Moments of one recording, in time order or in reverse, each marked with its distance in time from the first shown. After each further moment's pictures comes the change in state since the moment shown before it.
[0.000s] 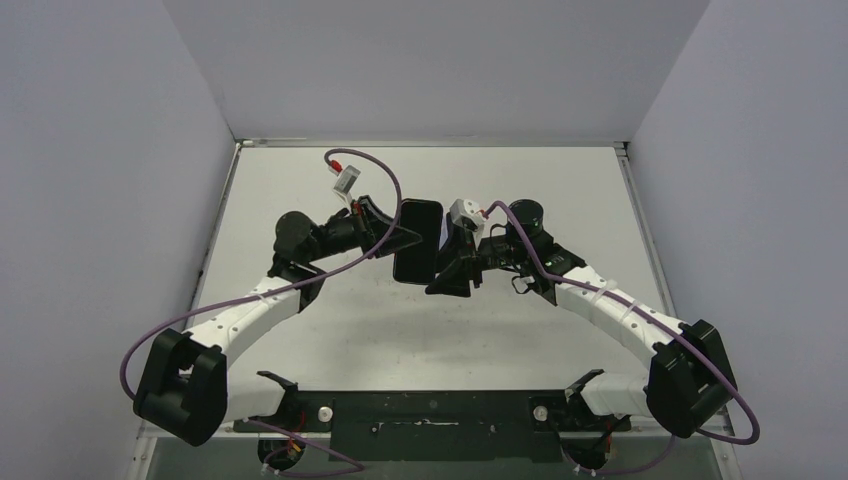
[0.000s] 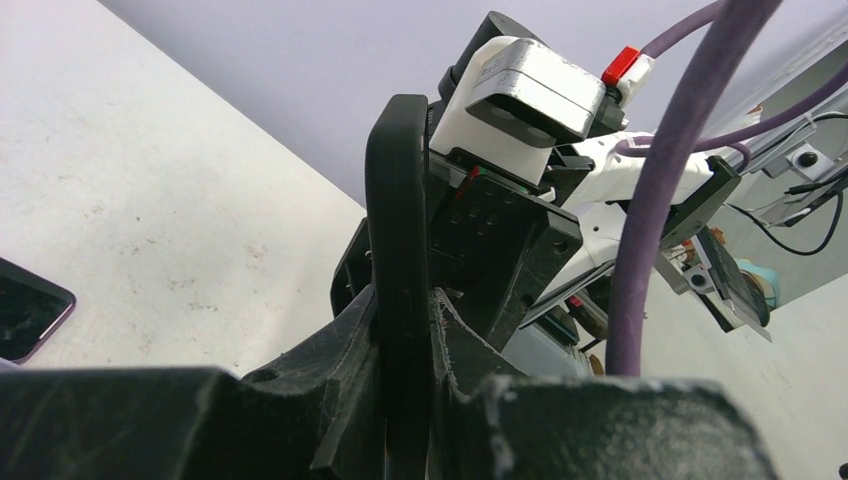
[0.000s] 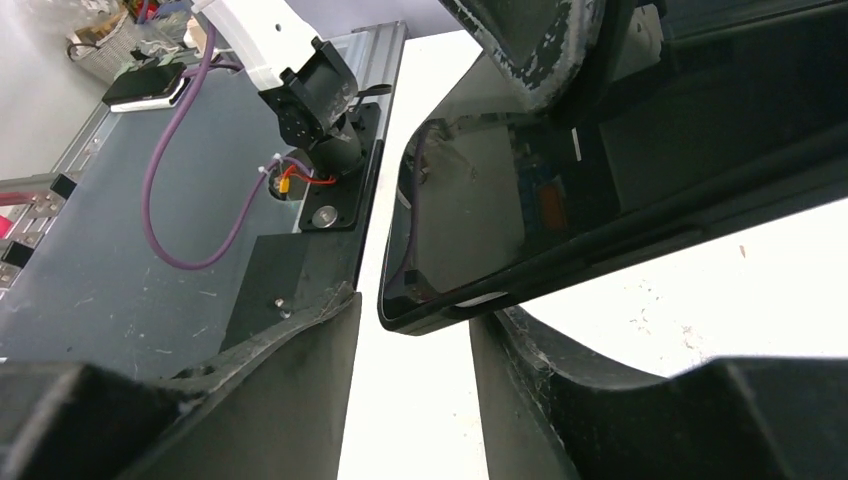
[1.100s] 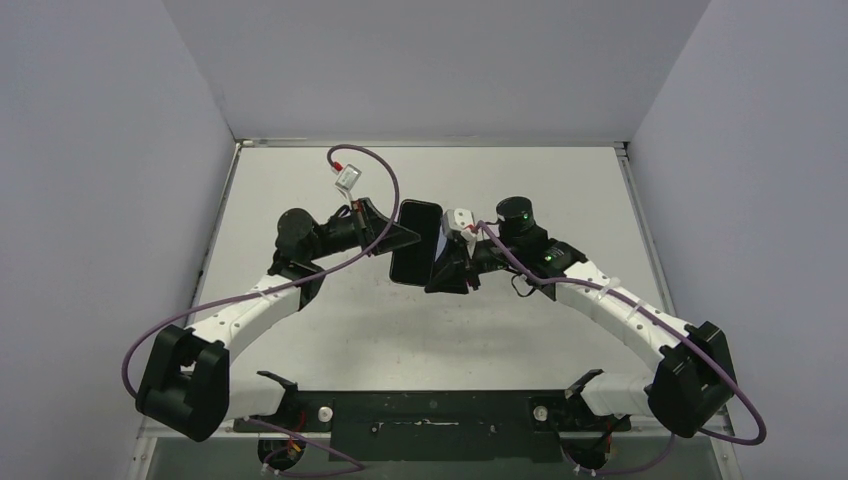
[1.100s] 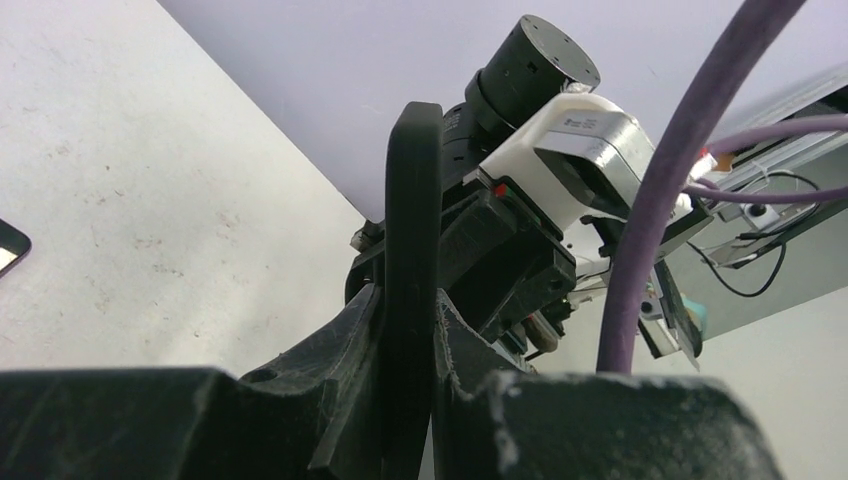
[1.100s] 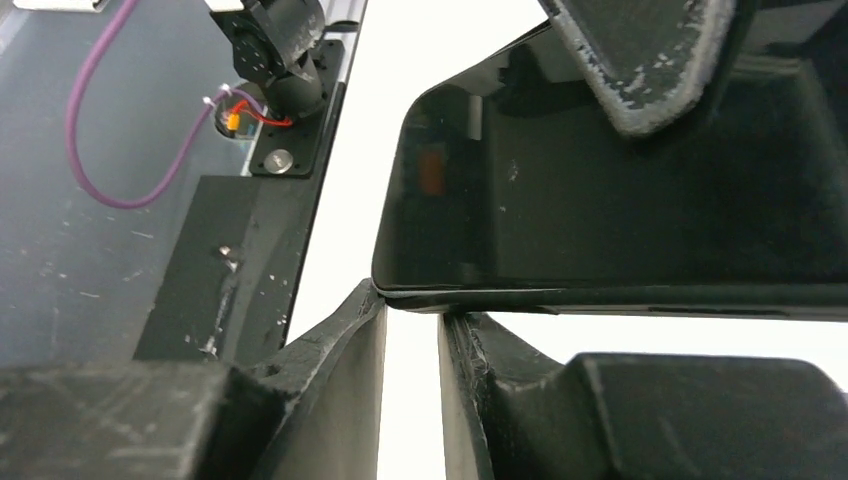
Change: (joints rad) left arm 0.008 0.011 -0.002 -0.056 0.003 -0.105; right arm 0.032 0.000 0.092 -0.292 0.066 -0.315
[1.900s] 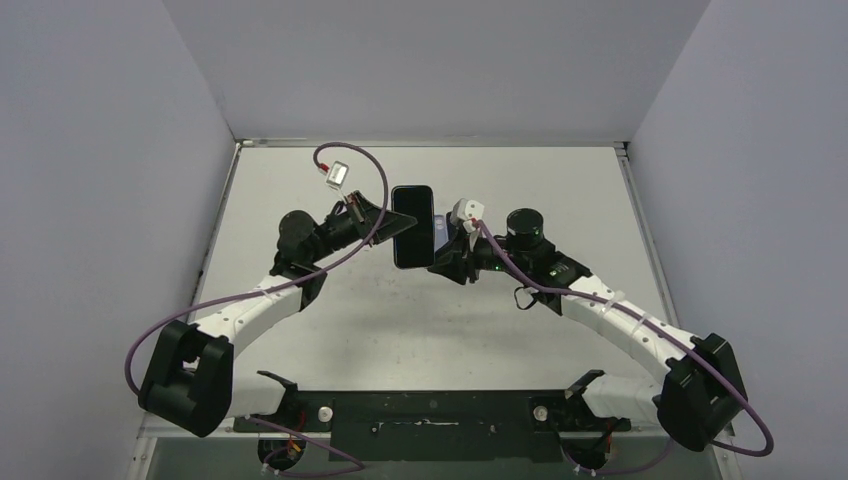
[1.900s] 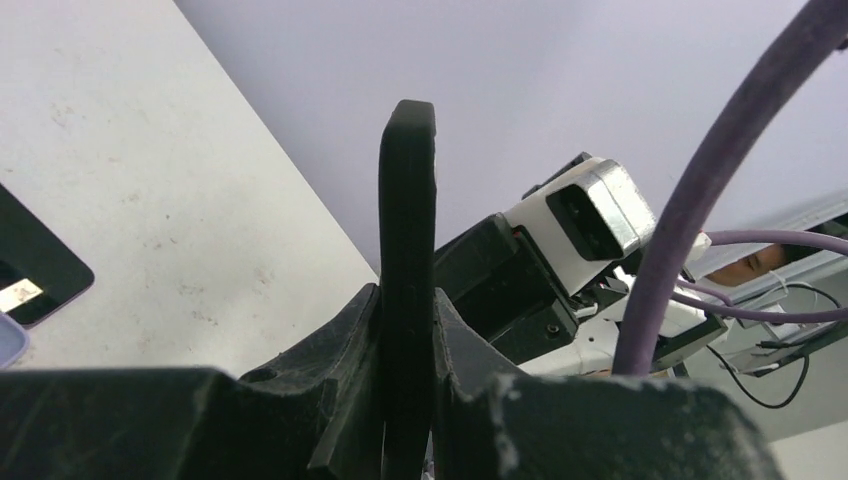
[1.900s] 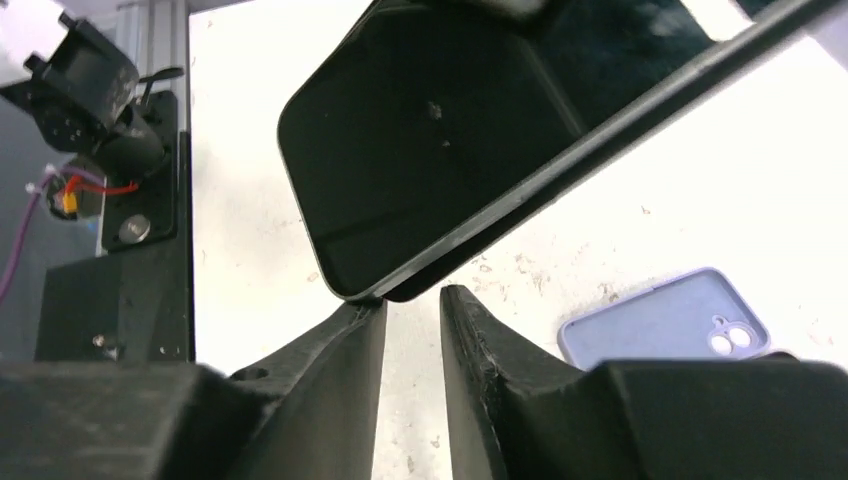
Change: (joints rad) left arm 0.013 0.025 -0.011 0.030 -0.169 -0.051; right arm 0.009 -0.058 -0.101 0.177 0.342 0.124
